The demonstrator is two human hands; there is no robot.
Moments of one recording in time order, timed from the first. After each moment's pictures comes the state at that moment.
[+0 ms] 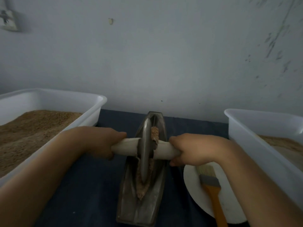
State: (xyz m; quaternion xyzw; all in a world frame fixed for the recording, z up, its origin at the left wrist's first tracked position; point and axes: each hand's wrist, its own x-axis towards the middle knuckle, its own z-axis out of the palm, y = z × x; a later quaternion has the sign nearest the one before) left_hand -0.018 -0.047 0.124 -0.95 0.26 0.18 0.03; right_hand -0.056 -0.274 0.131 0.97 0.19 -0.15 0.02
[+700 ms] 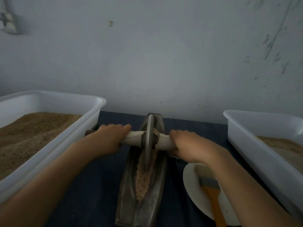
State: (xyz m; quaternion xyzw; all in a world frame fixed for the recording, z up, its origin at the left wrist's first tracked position) left_hand 0.003 -0.059 0.099 -0.97 0.23 -0.03 0.05; right_hand -0.034 -0.279 0.107 0.99 0.15 0.00 0.04
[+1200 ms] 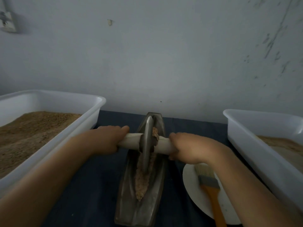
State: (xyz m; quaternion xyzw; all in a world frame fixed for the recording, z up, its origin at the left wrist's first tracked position) left_hand -0.008 -0.057 0.111 -0.97 0.24 0.06 0.04; right_hand -0.043 -0.276 0.116 0.99 0.15 -0.08 0.02
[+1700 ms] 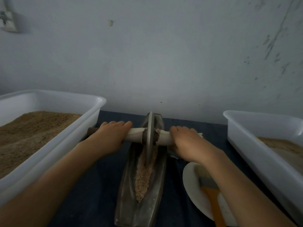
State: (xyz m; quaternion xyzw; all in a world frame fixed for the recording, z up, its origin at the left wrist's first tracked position) left_hand 0.011 -0.061 0.089 -0.97 0.22 -0.11 0.04; right_hand -0.024 -0.283 0.095 0.98 0.15 0.08 0.06
